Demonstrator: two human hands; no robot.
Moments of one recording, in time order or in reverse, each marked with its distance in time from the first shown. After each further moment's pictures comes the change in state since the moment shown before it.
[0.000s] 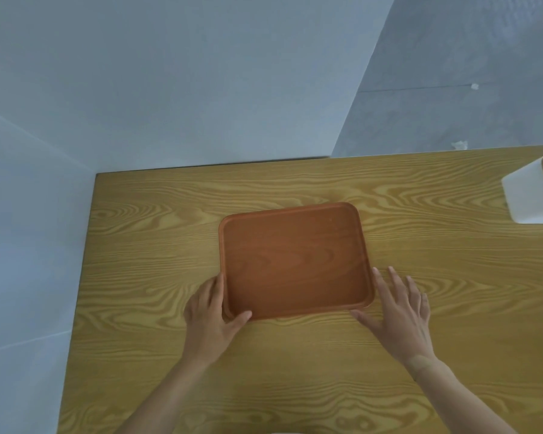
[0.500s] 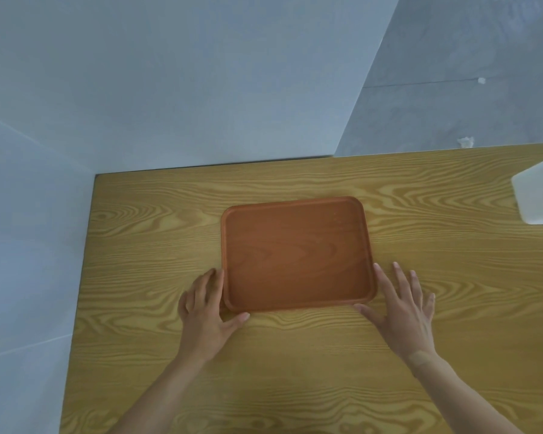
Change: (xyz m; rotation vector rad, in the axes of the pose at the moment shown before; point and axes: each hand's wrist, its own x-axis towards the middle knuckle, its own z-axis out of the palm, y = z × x) left_hand 0.015 -0.012 0.001 0.064 0.044 0.055; right_hand 0.015 -0.002 0.005 0.050 0.022 0.025
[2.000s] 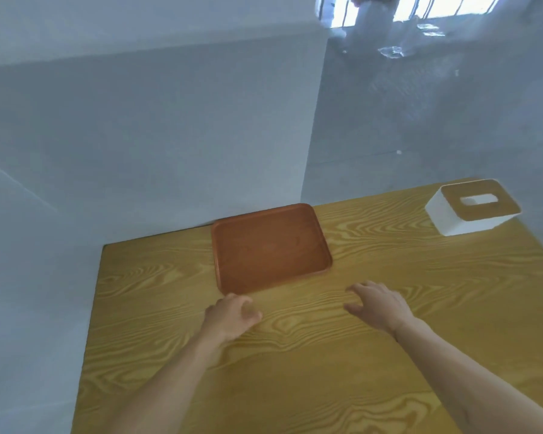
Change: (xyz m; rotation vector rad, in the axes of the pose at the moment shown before) left_hand 0.050 0.064 -0.066 0.113 -0.418 0.109; right_hand -0.015 -0.046 -0.087 -0.156 -0.154 -0.010
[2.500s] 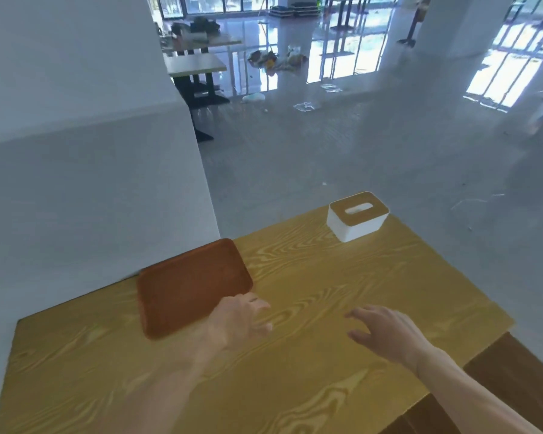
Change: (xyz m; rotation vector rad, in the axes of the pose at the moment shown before) left_hand -0.065 0.207 -0.007 0.469 0.149 0.594; right_hand -0.164 0.143 -0.021 0.053 0.240 0.030
